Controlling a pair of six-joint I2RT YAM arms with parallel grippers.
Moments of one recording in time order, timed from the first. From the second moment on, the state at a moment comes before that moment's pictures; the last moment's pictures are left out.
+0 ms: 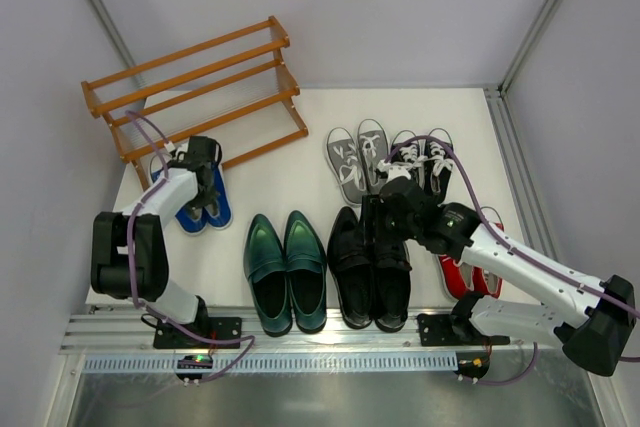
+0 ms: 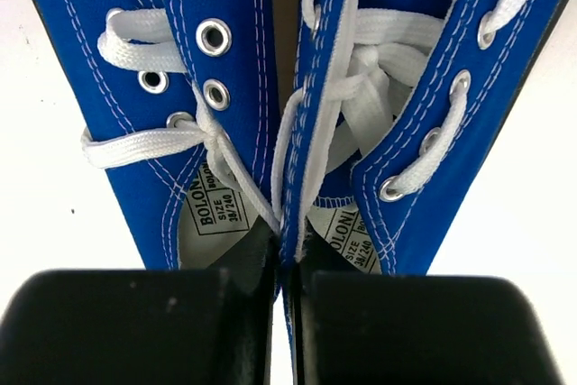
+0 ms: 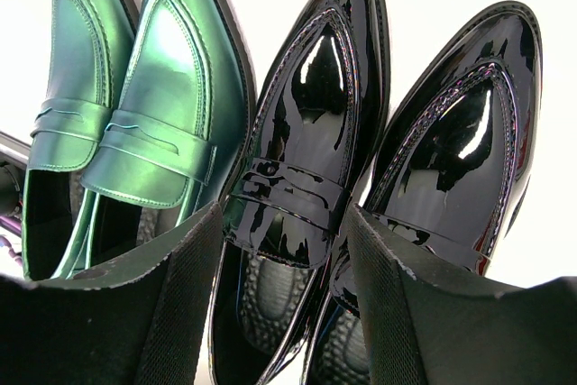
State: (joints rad) left arm -0.08 1.55 0.98 -0.59 -0.41 -0.50; right arm 0.84 1.05 0.89 -0.65 0.09 0.65
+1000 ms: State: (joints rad) left arm -0.08 1.38 0.90 -0.28 -0.50 -0.29; right arm 0.84 1.10 0.94 -0.75 0.10 0.61
